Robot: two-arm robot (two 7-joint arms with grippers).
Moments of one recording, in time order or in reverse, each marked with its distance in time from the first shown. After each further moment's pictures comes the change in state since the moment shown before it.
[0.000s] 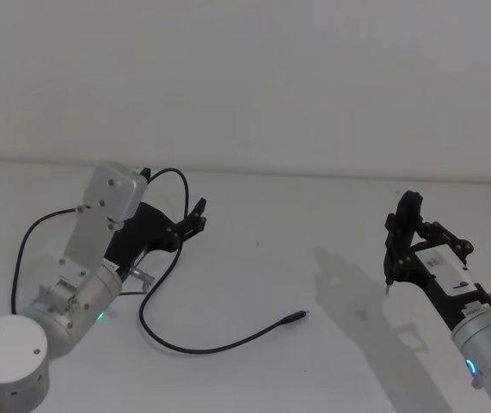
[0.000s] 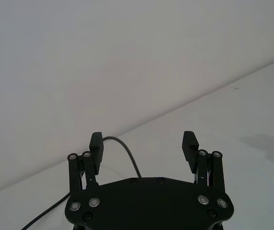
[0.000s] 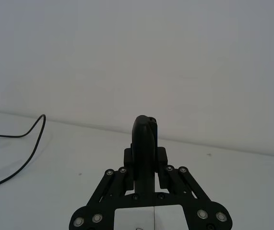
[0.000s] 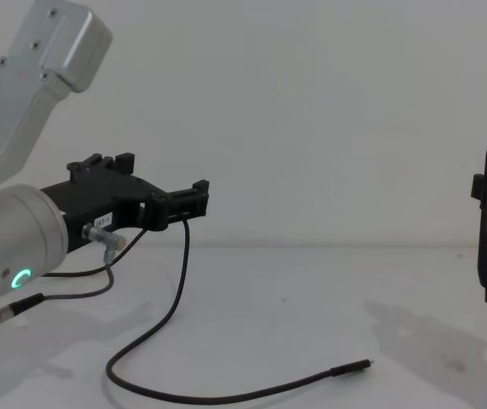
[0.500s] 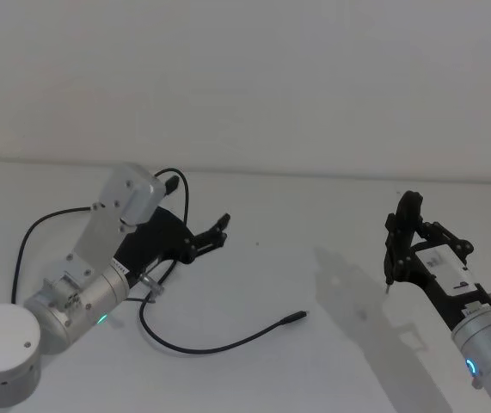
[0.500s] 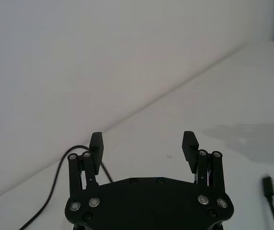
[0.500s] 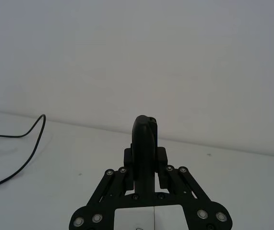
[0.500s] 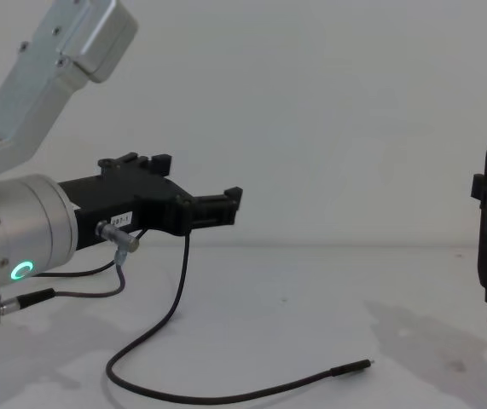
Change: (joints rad) left arm -0.025 0.045 0.025 -0.032 -0.027 0.036 -0.140; right arm 0.000 0.000 0.000 0.000 0.000 0.000 0.000
